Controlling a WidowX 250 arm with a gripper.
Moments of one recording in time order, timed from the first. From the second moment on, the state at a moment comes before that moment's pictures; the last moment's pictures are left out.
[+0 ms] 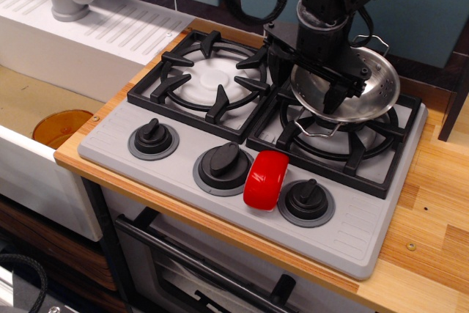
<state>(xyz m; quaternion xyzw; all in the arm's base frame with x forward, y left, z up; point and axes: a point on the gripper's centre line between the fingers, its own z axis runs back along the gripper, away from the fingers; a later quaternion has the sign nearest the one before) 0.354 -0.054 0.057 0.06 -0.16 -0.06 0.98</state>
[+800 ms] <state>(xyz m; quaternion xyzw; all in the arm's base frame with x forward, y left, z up) 0.352 -0.056 0.080 0.07 -0.10 -0.07 0.99</state>
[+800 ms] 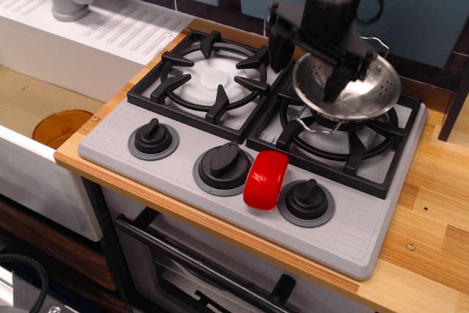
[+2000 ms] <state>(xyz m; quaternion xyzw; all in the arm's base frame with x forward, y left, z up) 0.274 -0.053 0.092 0.09 -0.12 -0.04 0.99</state>
